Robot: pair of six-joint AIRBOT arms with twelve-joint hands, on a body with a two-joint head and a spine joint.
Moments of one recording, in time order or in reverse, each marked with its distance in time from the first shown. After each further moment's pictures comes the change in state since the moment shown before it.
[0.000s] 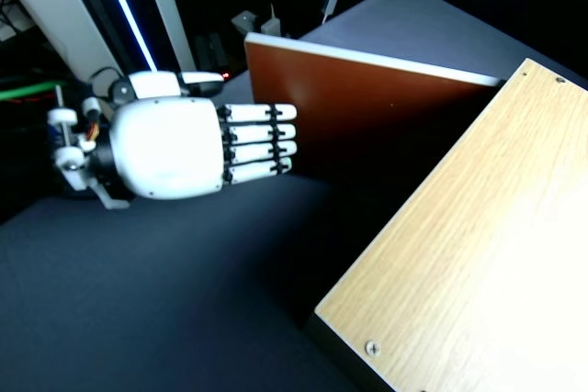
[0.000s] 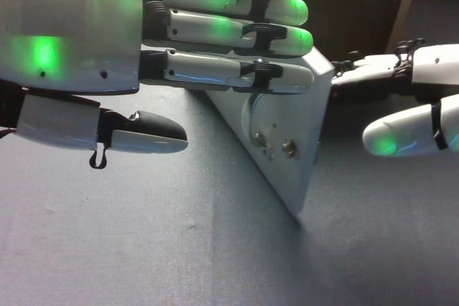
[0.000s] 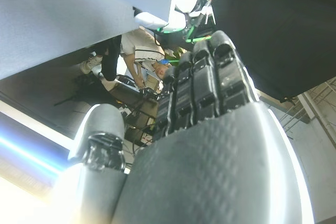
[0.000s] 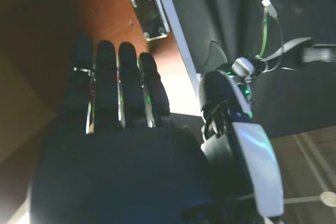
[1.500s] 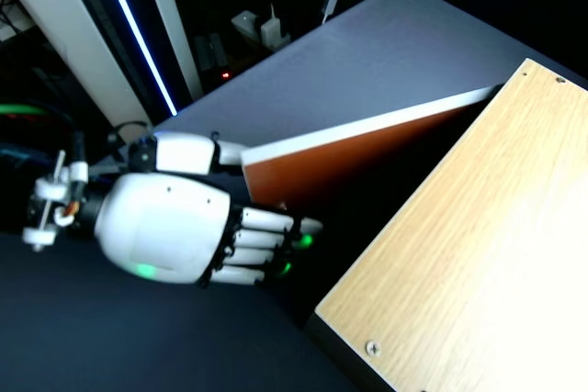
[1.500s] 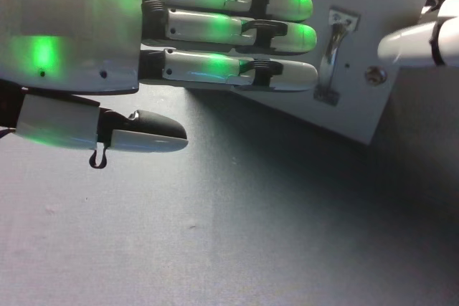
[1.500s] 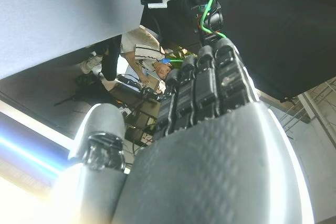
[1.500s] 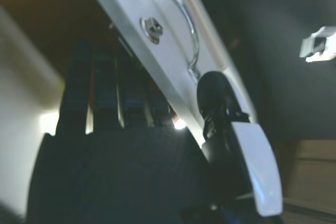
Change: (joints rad) left arm 0.000 0.000 0.000 0.000 0.000 0.000; right arm 0.066 0.046 -0.019 0.149 -0.424 0.207
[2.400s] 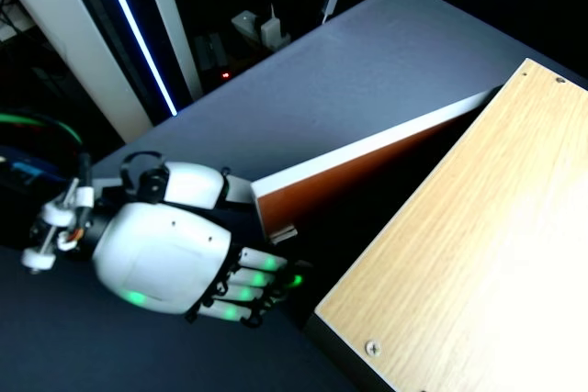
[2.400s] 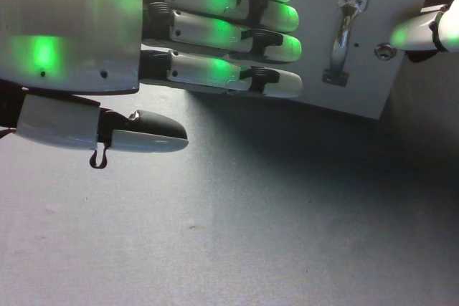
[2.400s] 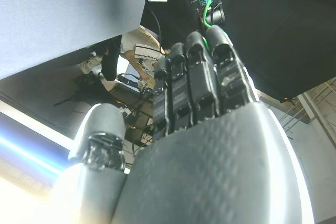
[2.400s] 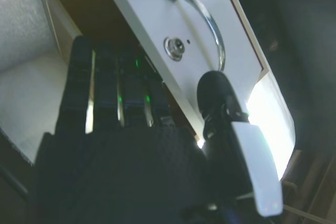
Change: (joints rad) left arm 0.000 0.000 0.000 0.000 0.000 0.000; right arm 0.044 -0.021 0.015 0.055 -0.288 0.060
